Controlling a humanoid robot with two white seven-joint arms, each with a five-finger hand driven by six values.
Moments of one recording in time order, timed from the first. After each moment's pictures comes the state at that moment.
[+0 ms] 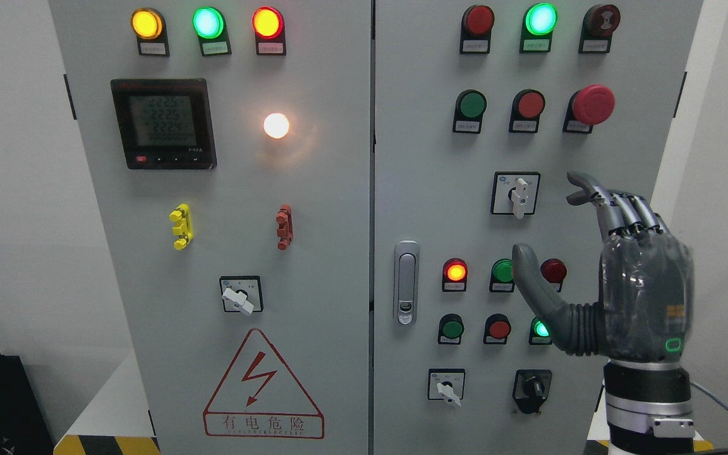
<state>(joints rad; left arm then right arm) 0.00 -0.09 0.00 0.00 0.00 -0.11 0.06 -0.46 0.12 -0.07 -2.05 1.17 -0.11 -0.07</state>
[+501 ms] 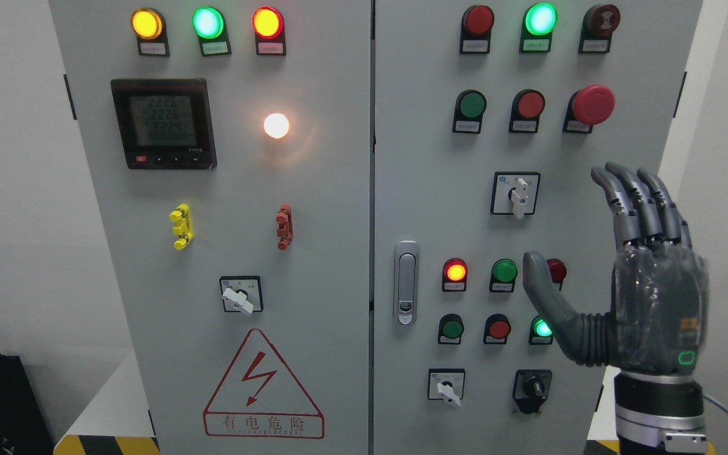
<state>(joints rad) 0.00 -0.09 0.00 0.00 0.00 -0.11 0.06 -0.44 0.12 -0.08 -2.07 1.17 -0.11 -0.08</state>
